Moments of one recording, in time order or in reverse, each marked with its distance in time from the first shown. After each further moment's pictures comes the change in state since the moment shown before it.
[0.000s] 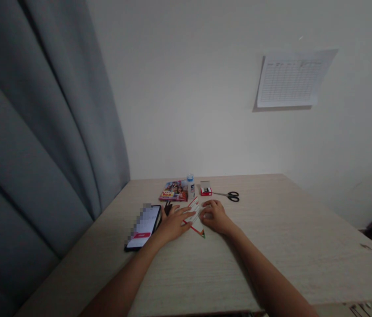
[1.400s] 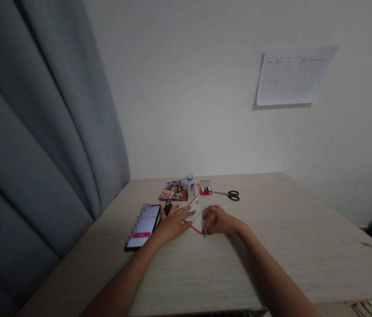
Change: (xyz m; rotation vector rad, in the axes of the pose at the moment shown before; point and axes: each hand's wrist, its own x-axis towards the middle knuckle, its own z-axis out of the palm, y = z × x) left_hand 0.000 -0.002 -0.001 0.026 -0.040 -0.016; right_hand -0.009 -0.004 -0.033 0.269 -0.375 -0.052
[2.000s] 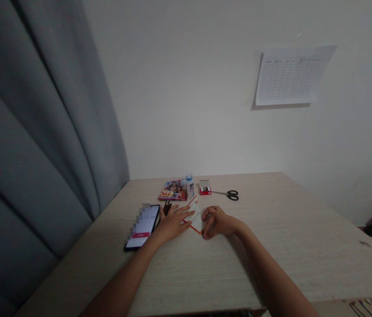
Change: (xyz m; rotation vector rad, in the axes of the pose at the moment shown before) left_hand 0.000 0.000 -0.001 -0.011 0.001 -0.011; right_hand 0.000 -0.003 0.000 0.040 -0.109 0.066
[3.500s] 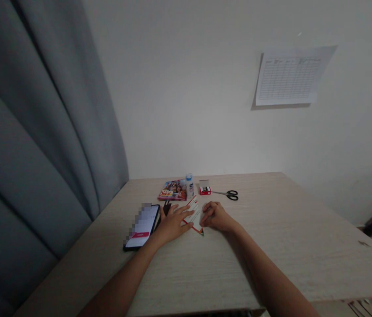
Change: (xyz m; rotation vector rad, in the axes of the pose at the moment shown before) left_hand -0.001 0.004 0.000 -0.015 0.005 -0.001; right_hand 0.015 0.002 0.009 0.051 0.333 0.112
